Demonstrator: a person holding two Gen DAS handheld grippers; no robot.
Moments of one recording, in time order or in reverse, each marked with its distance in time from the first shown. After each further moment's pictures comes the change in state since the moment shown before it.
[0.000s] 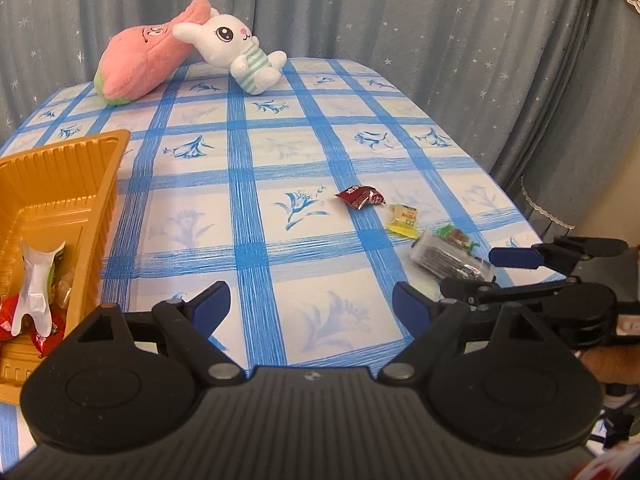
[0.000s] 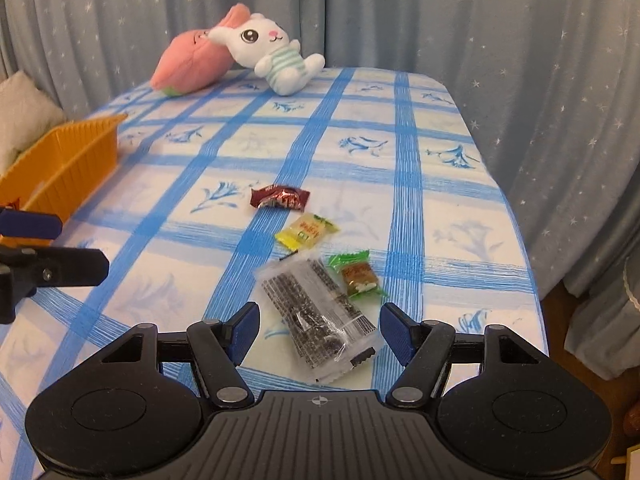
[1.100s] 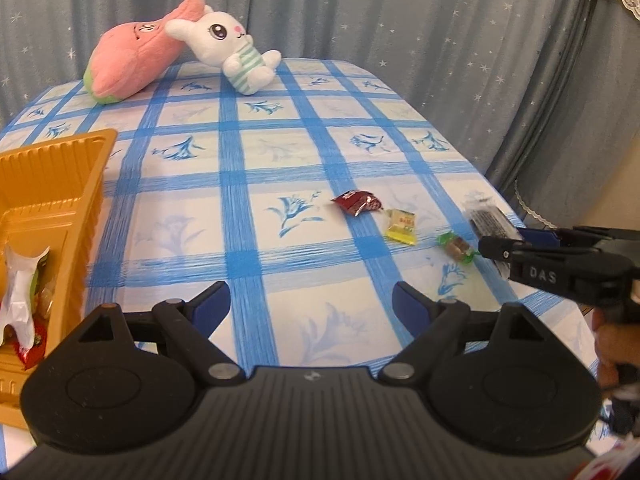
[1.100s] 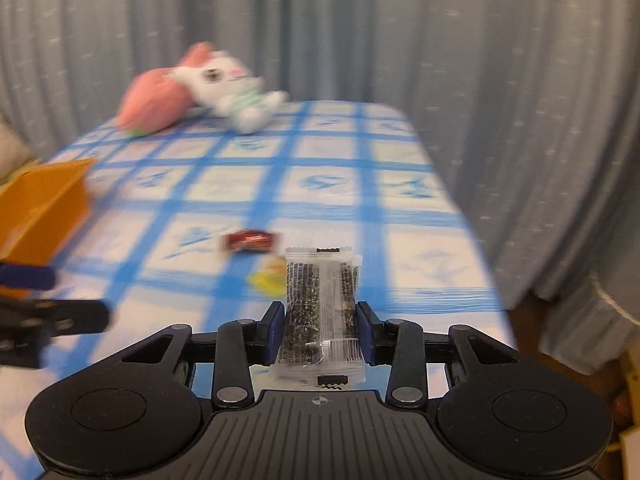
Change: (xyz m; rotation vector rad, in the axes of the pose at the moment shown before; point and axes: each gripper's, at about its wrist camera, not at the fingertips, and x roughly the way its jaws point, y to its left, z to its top) left arm 0.014 0.000 0.006 -0.004 -0.009 -0.029; right arm -0.008 -0.013 0.013 0.107 -0.073 -0.174
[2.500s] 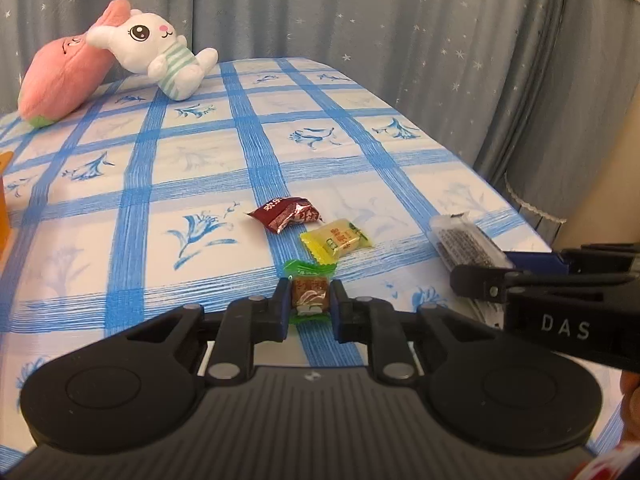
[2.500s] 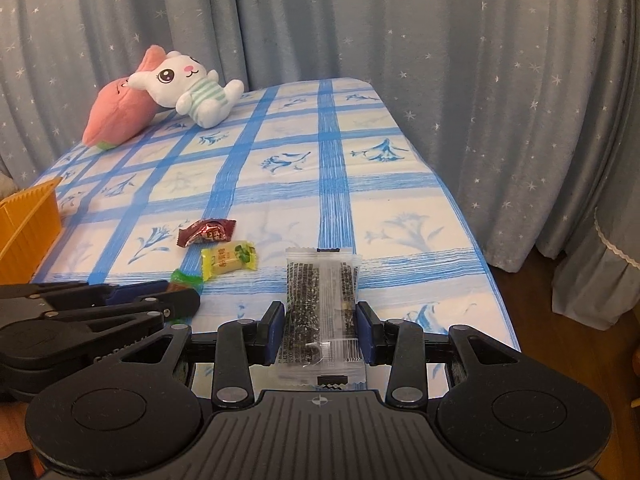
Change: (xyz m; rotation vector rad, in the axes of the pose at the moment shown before) left arm 0.078 -0.056 -0.001 0.084 -0.043 -0.023; right arm 0.013 -0.023 -0.012 0.115 0.019 0.068
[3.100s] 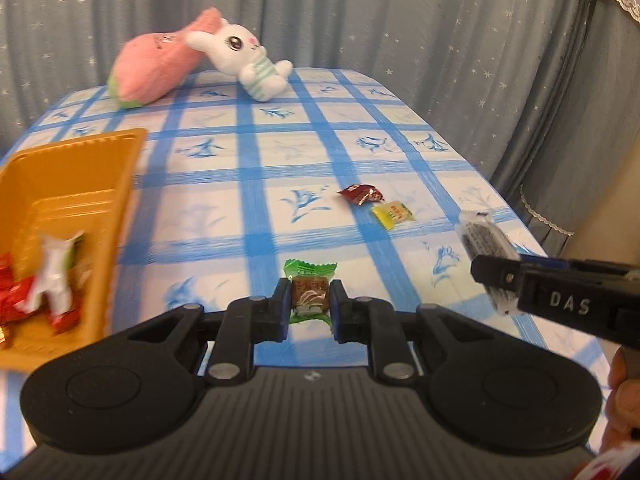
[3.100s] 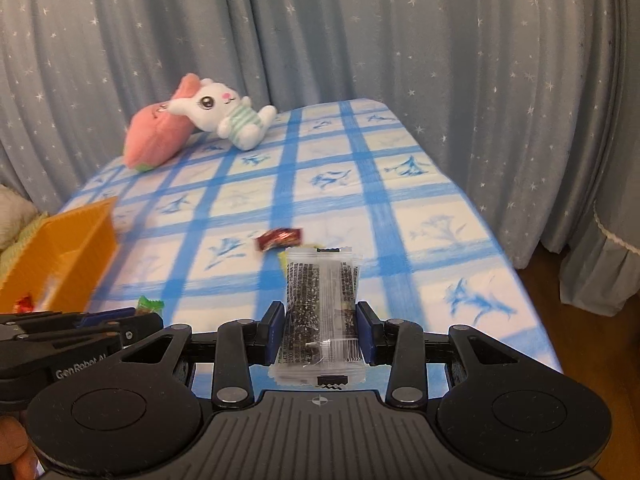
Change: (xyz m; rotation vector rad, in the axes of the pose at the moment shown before) left arm -0.127 0.052 -0.023 -0.088 0.015 0.066; right arm -0.076 0.065 -0.015 0.067 -0.040 0.030
